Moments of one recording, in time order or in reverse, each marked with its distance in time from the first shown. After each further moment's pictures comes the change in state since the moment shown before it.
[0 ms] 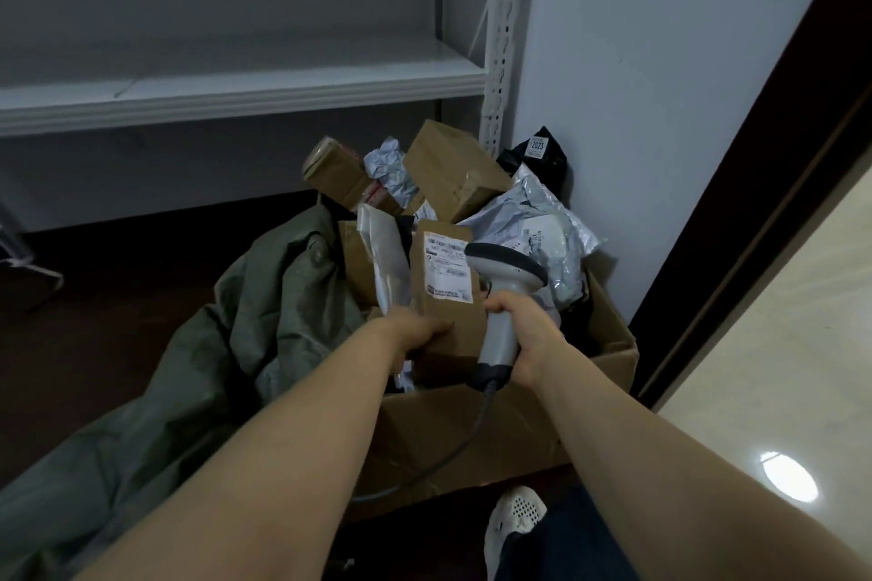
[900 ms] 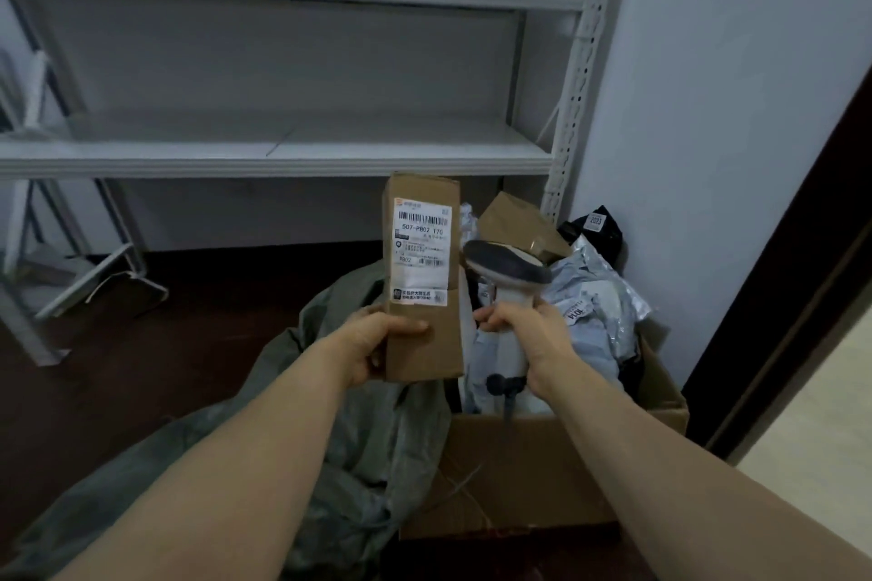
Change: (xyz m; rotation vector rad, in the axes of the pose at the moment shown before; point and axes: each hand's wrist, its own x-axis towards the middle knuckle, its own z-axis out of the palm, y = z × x) left_hand -0.088 -0.029 -0.137 -0.404 -0.006 0.203; right_hand -0.099 -0.005 0.081 -0.228 -0.104 -0.448
